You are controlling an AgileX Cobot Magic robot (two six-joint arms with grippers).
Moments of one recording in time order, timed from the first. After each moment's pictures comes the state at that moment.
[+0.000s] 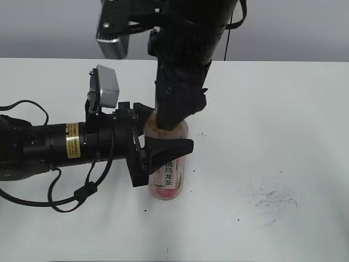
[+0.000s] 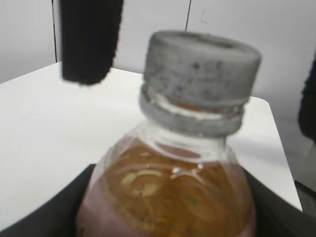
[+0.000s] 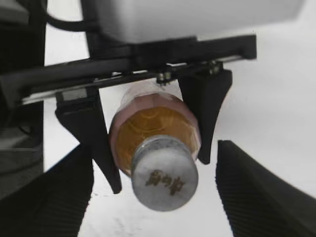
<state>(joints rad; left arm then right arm) -0.42 1.96 -0.70 1.00 -1.22 -0.44 0.75 1.87 -1.71 0.19 1.22 -1.08</state>
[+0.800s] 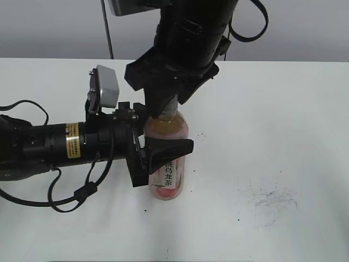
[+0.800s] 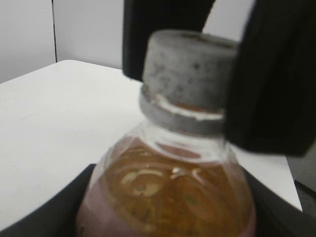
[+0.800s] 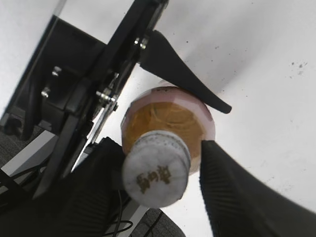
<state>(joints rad) -0.42 1.96 -0.70 1.00 -1.22 -0.44 0.75 1.87 -1.71 0.18 1.22 -0.13</state>
